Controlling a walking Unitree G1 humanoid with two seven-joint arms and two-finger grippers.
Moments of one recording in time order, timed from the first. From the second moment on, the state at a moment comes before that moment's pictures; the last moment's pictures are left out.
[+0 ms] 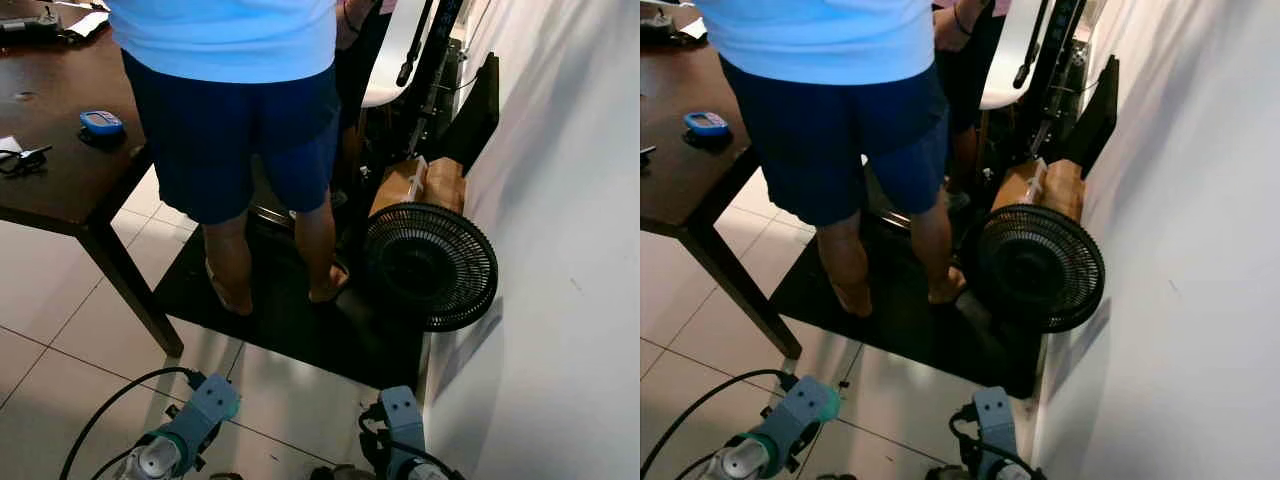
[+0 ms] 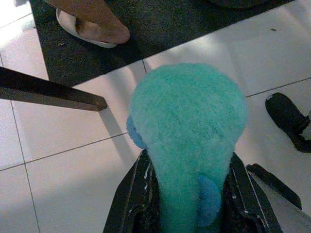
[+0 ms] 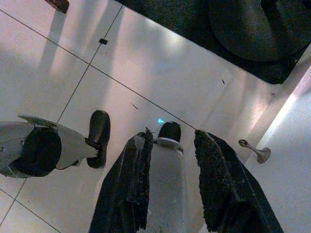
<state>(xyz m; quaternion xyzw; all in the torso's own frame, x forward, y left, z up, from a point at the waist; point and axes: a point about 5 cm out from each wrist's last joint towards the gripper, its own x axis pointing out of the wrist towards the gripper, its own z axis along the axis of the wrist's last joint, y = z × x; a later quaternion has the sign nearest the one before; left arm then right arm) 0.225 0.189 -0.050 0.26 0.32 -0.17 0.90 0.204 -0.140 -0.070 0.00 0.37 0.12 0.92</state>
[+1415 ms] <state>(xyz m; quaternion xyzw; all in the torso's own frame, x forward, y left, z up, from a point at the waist) 0.226 0.187 -0.051 0.26 0.32 -0.17 0.90 0.202 -0.140 -0.071 0.00 0.37 0.13 0.92</state>
